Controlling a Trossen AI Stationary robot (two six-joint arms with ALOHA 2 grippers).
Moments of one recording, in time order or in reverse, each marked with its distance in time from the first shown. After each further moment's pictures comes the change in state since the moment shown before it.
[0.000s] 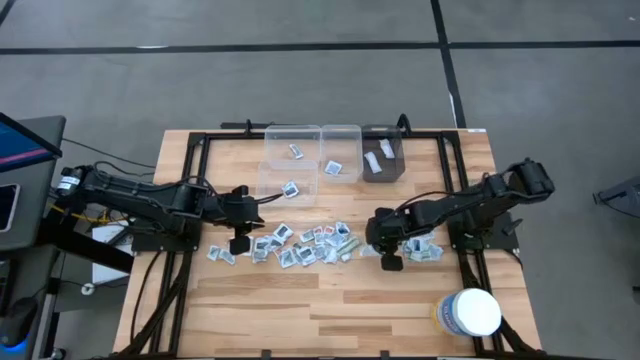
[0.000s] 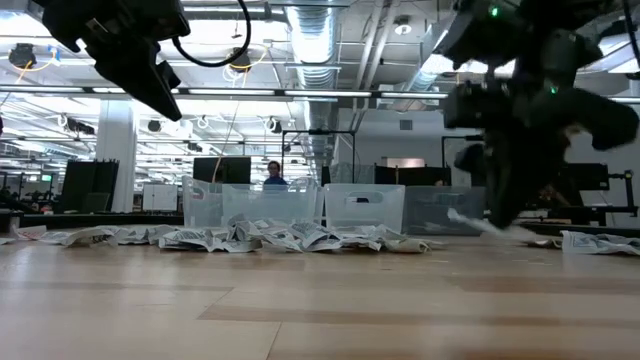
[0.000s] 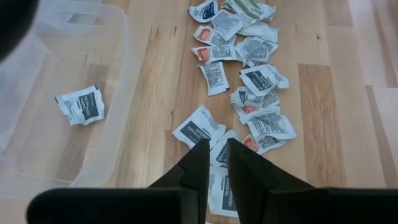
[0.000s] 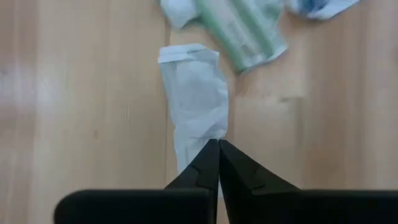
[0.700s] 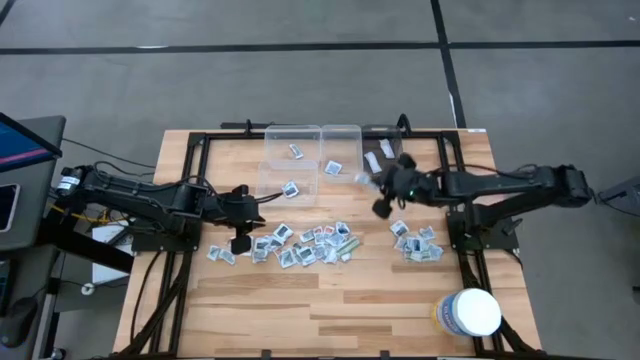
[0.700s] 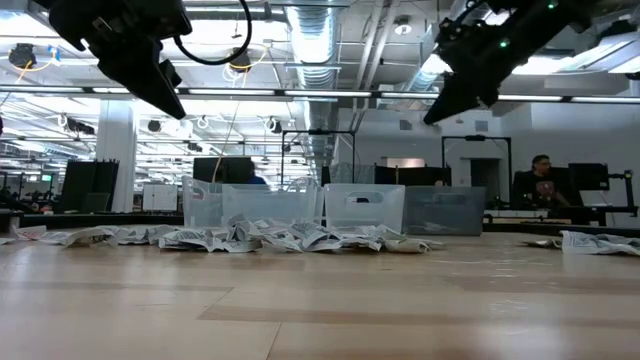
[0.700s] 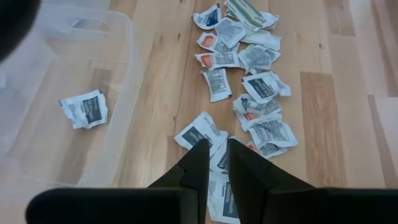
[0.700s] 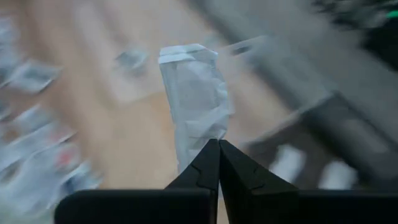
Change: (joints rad) left arm 0.001 0.000 0.000 0.019 -0.017 -0.014; right arm -0.252 -0.388 0.004 0.111 0.519 0.026
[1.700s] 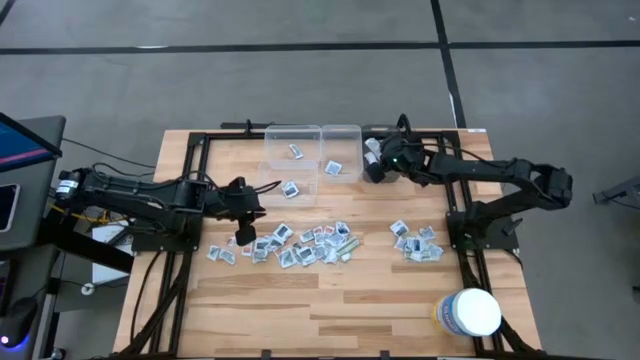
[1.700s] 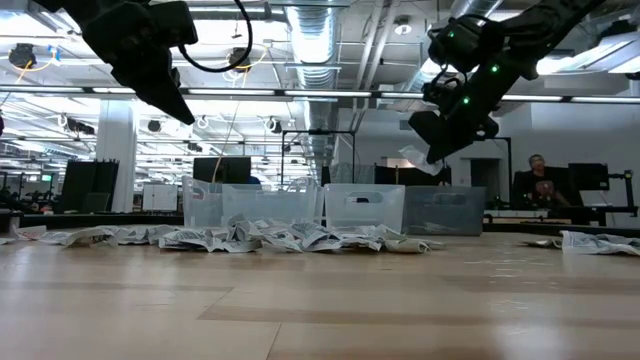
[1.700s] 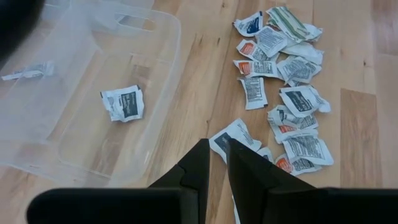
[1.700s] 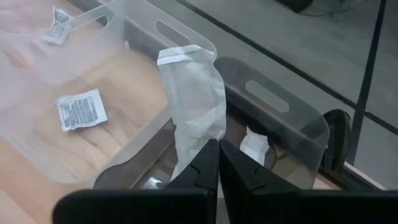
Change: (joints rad) left arm 0.071 -0.002 0.000 0.001 -0.060 -0.028; right arm -0.337 0.209 0.001 0.123 0.050 0.035
